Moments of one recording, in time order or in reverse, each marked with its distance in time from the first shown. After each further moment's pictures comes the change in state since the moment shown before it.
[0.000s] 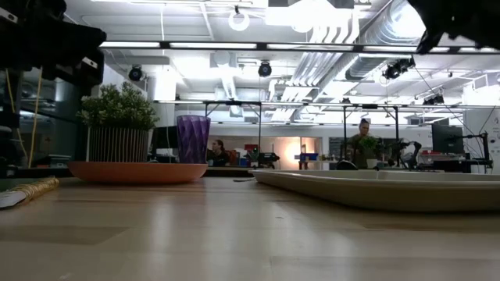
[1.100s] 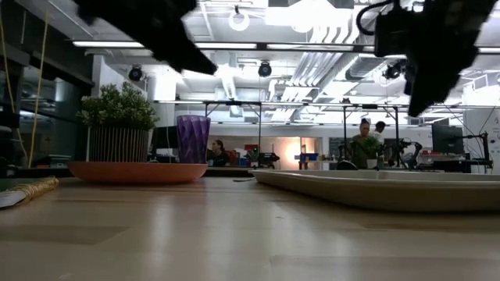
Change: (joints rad) left arm 0.192 1.271 0.737 -0.077 -0.051 0.180; right arm 0.331 1.140 0.690 -1.110 0.005 0.742
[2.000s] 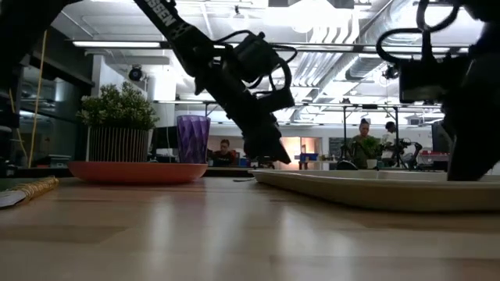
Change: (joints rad) left arm 0.185 0.775 0.498 0.056 -0.086 0.279; right arm 0.241 0.328 -0.073 0.236 0.177 0.296
